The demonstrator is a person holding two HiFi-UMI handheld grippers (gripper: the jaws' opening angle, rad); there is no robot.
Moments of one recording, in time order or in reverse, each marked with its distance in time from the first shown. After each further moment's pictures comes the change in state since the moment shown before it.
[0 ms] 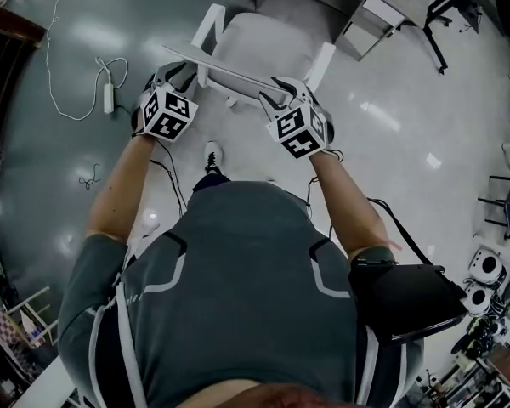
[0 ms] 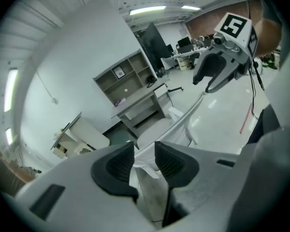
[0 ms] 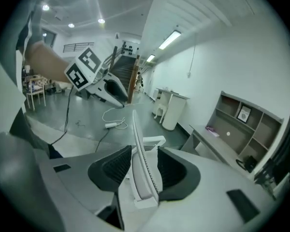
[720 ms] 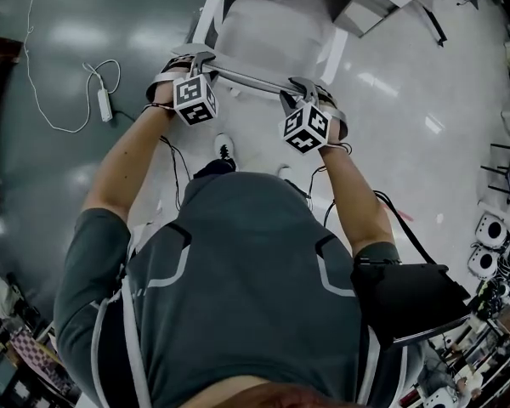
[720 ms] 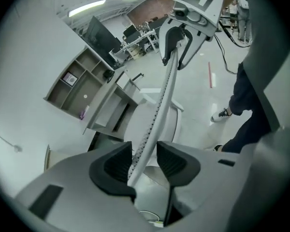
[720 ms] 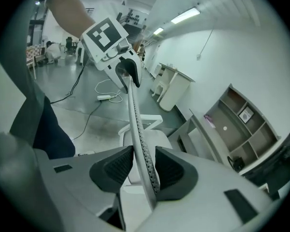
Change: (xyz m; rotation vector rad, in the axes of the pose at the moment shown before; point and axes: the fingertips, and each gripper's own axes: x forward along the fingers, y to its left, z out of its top) left arm 0.119 0.002 -0.053 0.552 0.039 -0.283; right arm 0.104 0.004 -0.050 -0.120 0.298 -0.089
